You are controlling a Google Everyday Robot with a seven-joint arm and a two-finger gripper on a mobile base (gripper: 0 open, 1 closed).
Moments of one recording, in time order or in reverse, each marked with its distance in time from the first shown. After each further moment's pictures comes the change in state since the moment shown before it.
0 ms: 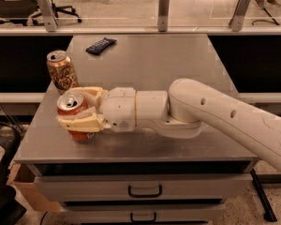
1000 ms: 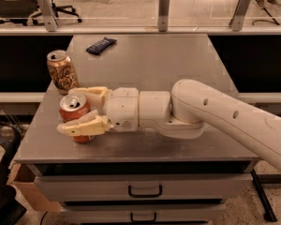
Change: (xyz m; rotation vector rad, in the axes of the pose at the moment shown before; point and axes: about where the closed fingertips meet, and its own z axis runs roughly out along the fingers) arm 0.003 -0.004 -0.006 0.013 0.001 0.006
